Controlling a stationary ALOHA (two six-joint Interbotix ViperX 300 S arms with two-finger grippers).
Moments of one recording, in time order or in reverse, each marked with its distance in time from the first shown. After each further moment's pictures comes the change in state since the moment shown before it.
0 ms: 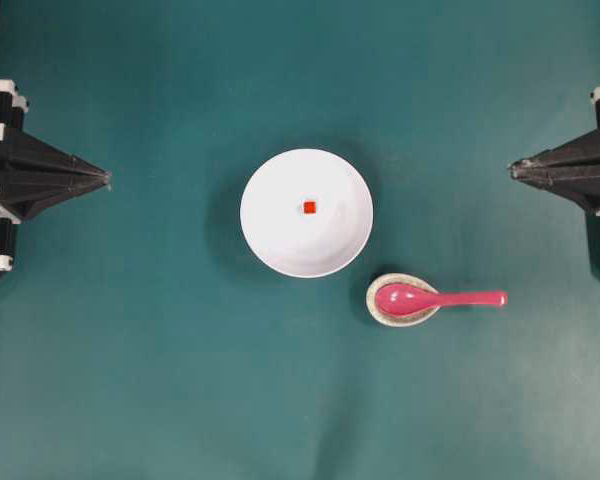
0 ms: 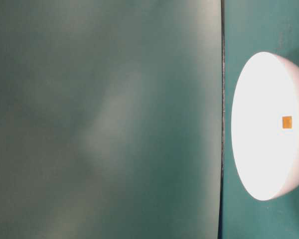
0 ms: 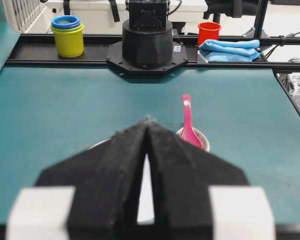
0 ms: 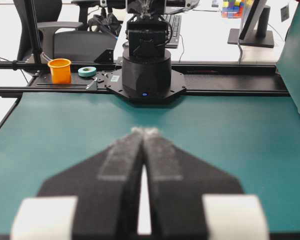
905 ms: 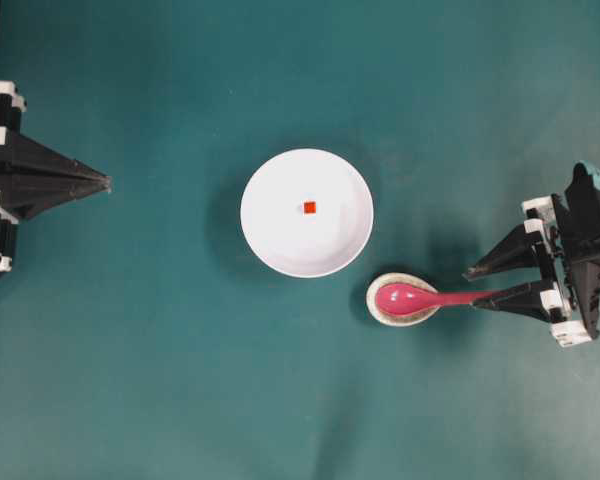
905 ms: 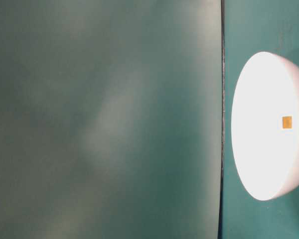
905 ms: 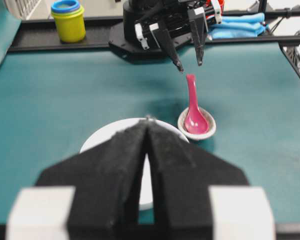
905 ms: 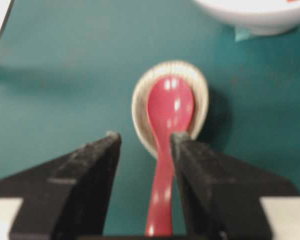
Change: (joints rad) left arm 0.000 -0.014 -0.023 0.023 0.112 0.031; right arm 0.318 0.572 0.206 0.189 -0.314 0.268
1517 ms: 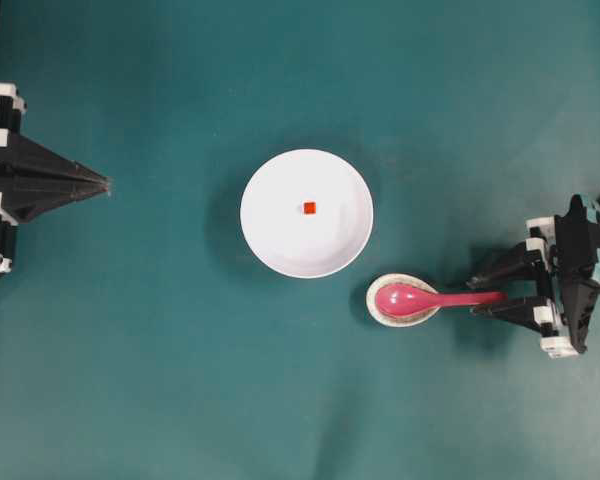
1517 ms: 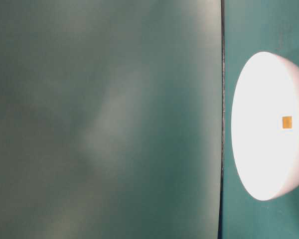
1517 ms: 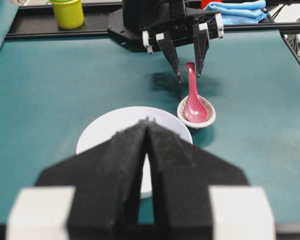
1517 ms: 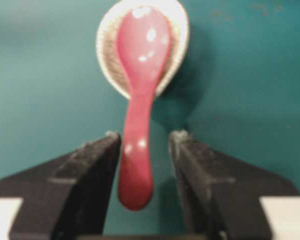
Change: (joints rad) left arm 0.000 -0.005 0.002 0.000 0.034 -0.003; right arm 0.255 0.364 0.038 0.359 -0.380 -0.055
